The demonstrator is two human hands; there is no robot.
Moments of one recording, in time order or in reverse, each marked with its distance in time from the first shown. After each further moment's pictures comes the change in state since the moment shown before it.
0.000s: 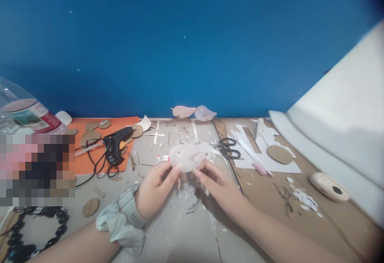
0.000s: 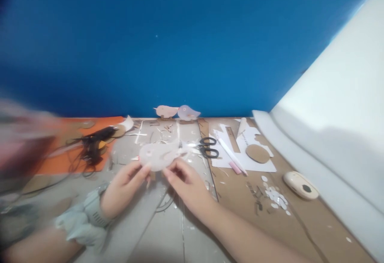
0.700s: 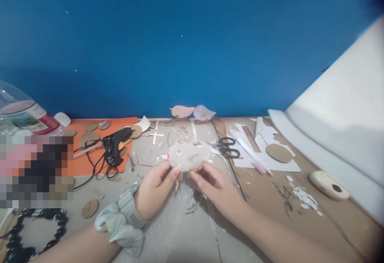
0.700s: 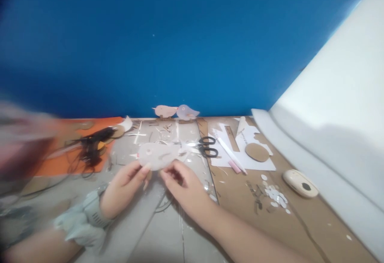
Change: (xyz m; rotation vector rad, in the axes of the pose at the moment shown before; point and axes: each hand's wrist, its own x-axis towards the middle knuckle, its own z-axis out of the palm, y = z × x) left_hand 0.001 -0.002 0.000 -0.011 -0.046 -0.001; right_hand -0.001 0.002 0.002 -0.187 -0.009 -0.068
